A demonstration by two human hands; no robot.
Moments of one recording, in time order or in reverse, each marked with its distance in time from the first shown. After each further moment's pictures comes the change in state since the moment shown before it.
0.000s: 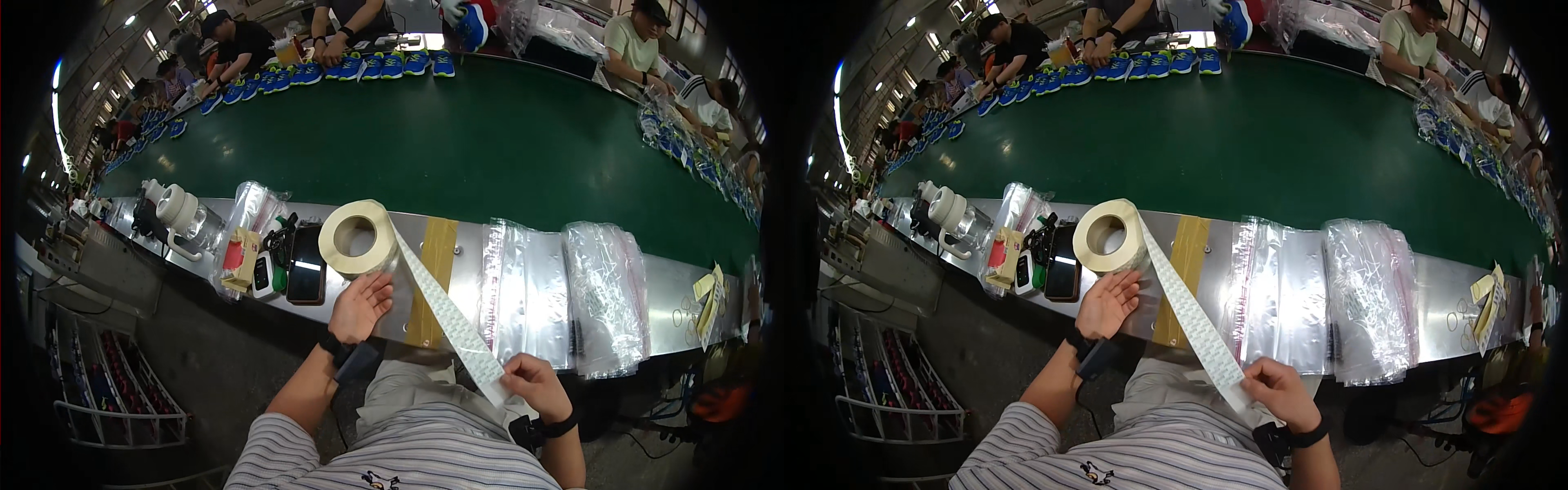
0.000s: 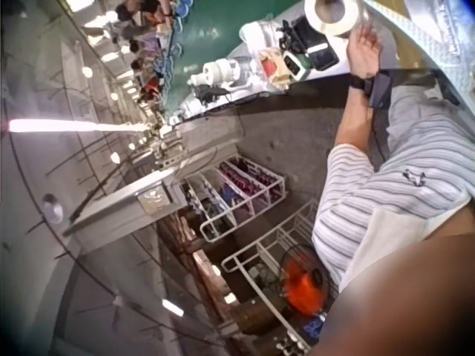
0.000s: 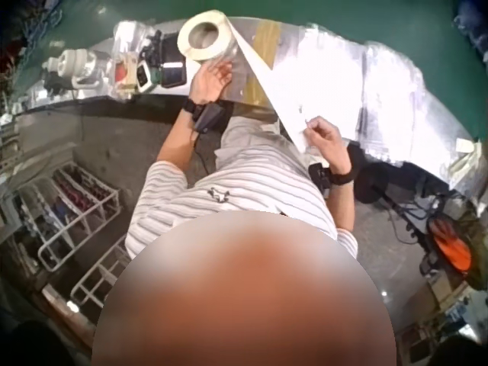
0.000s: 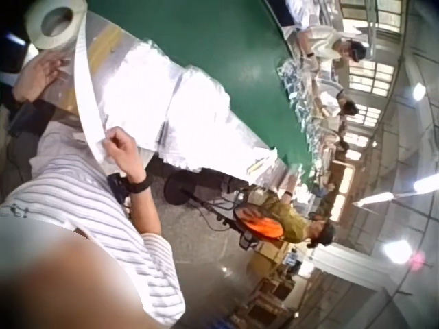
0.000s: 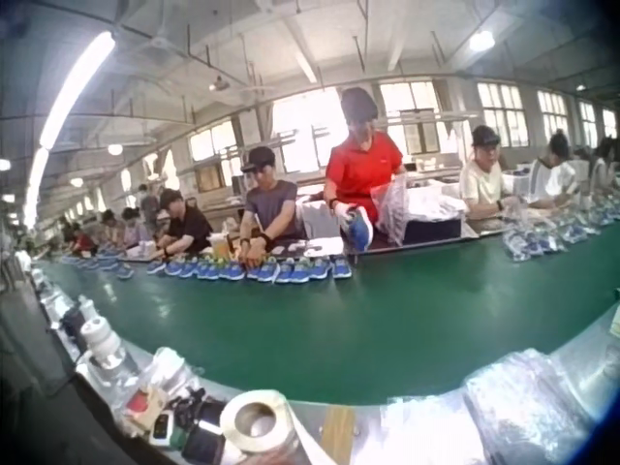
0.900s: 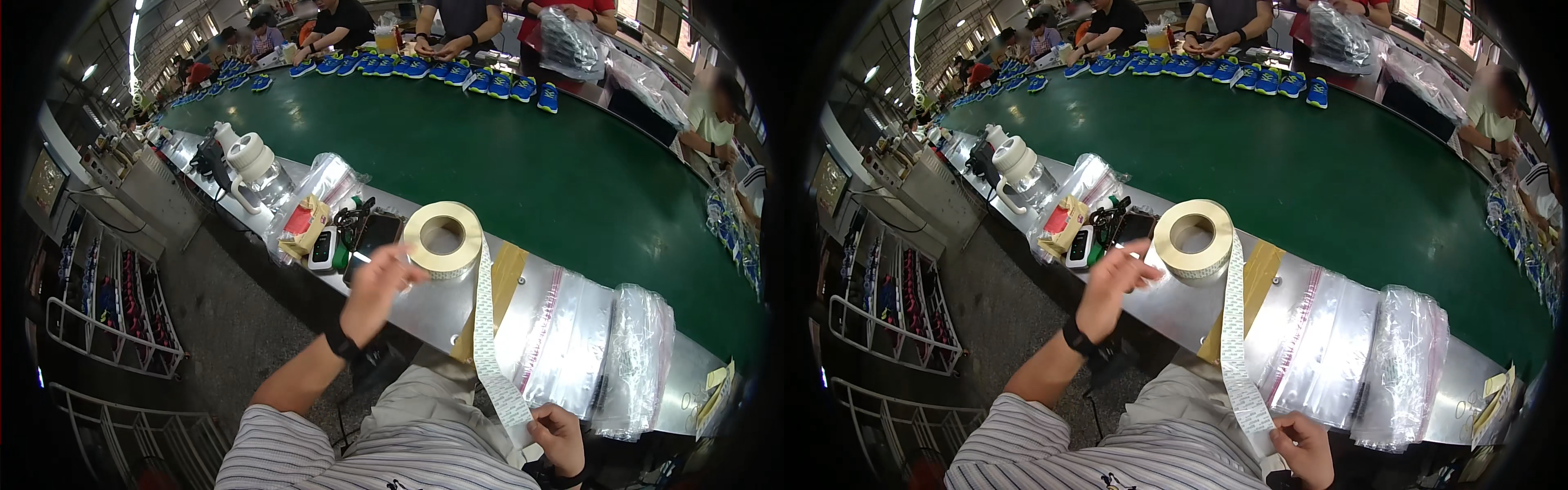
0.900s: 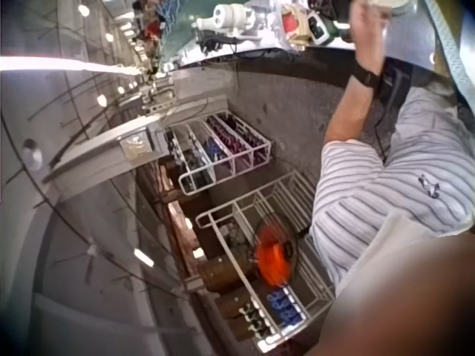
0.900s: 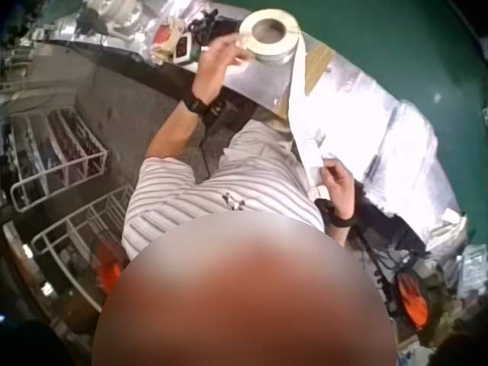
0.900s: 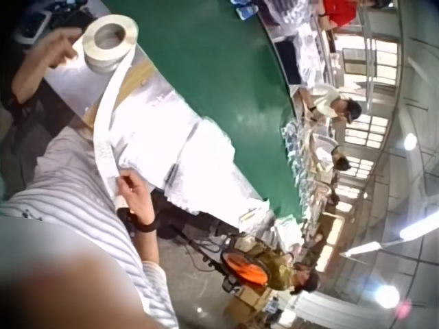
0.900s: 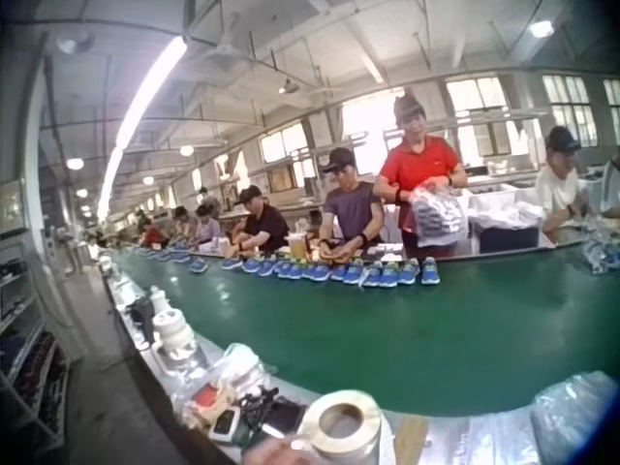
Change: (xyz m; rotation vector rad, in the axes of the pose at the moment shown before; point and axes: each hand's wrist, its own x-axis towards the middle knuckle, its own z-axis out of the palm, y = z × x) left_hand -0.080 0.066 0.046 0.836 0.159 0.545; right_hand -0.016 -0.013 0.011 -0.144 0.021 0.052
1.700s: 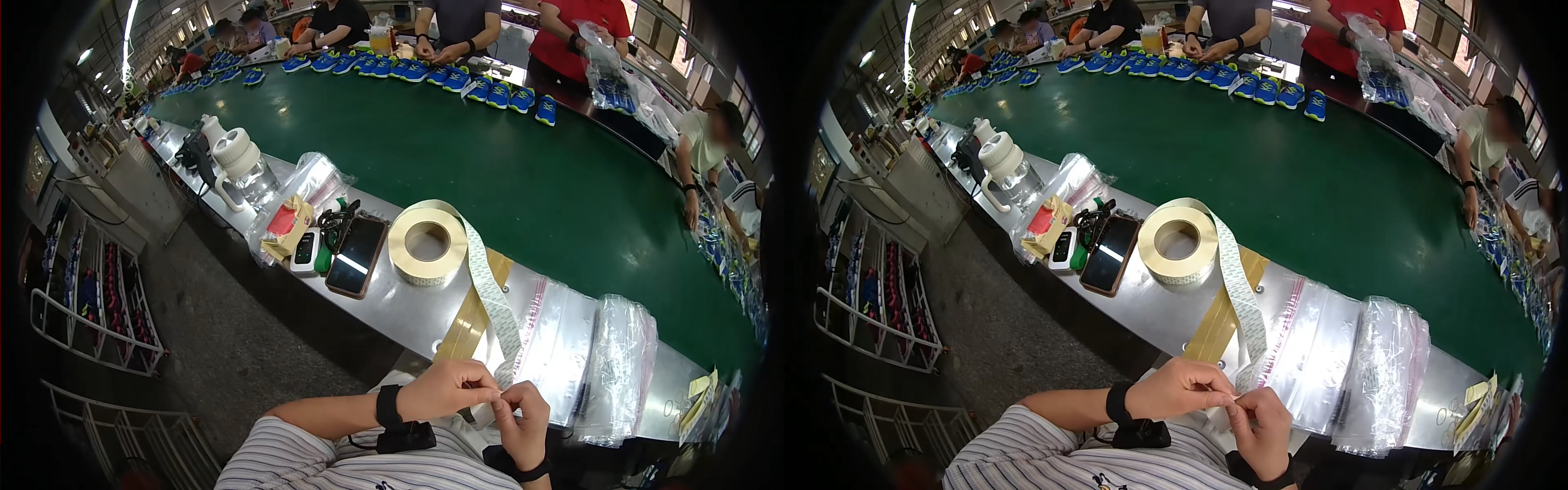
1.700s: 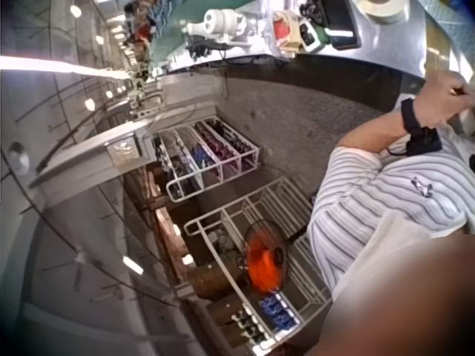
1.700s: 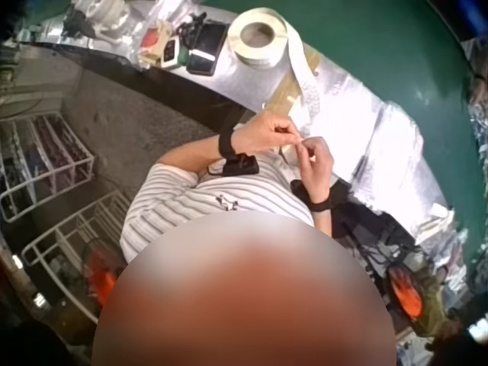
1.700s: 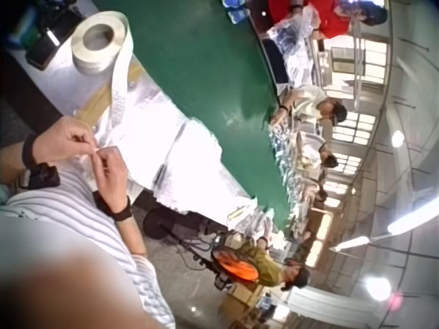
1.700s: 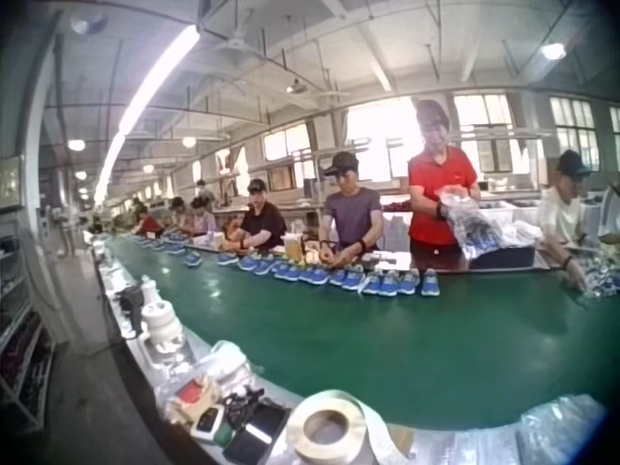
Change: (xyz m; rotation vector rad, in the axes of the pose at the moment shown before) left_hand -0.061 -0.034 0.097 -0.206 -0.621 0.103; right_hand 0.038 -0.031 0.048 -0.494 0.206 -0.599
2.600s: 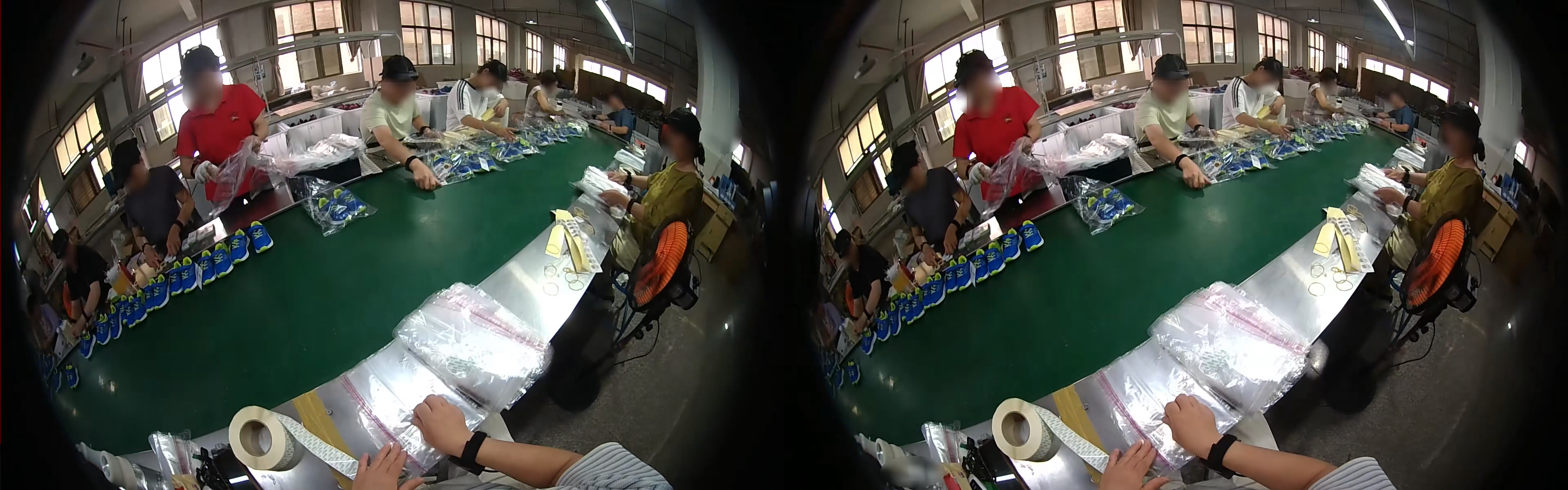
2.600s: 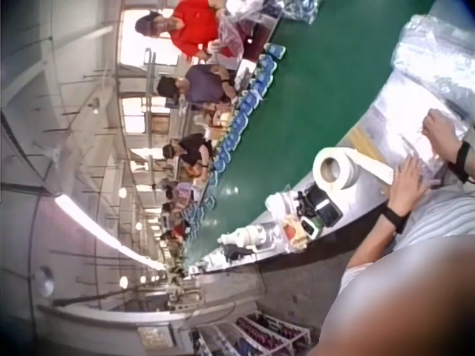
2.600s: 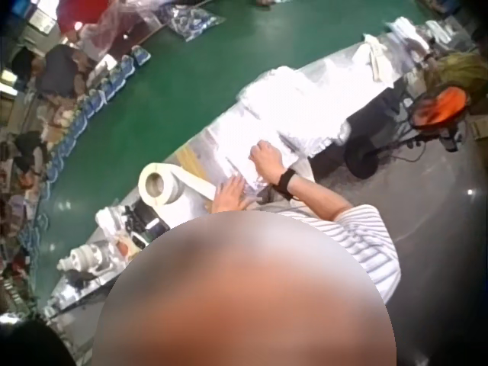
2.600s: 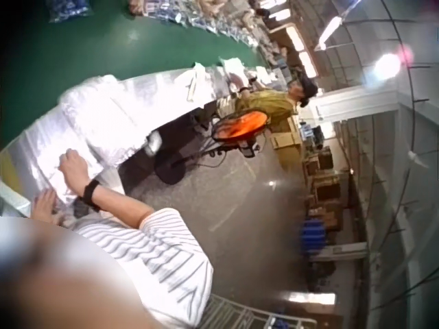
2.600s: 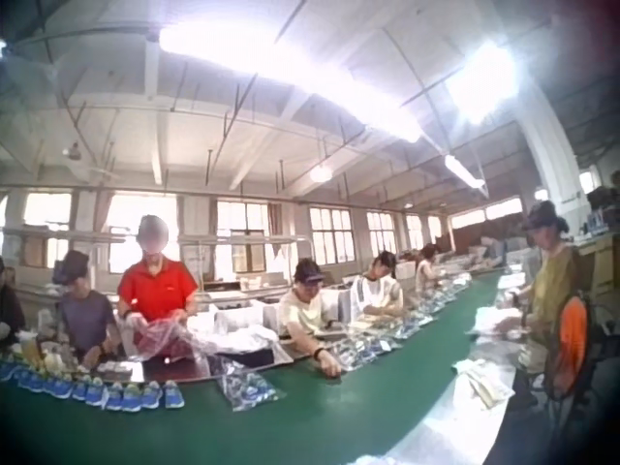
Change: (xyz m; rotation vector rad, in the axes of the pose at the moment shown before) left_hand 0.046 -0.057 0.019 1.188 -0.501 0.381; right_hand -0.005 0.118 -0.018 -0.738 0.443 0.272
